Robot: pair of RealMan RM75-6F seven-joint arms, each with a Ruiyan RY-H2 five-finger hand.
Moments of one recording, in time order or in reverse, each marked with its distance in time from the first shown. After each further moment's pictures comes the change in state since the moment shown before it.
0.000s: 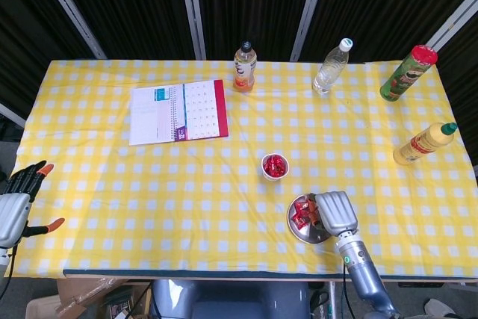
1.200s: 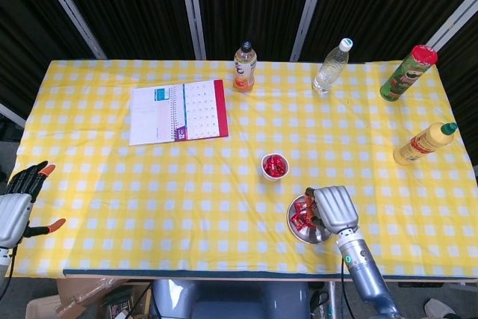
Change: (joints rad) left arm -0.001 -0.001 0.002 -0.005 0.001 -0.003 0.006; right arm 0.007 0.062 0.034 -0.134 -0.026 0.035 -0.008
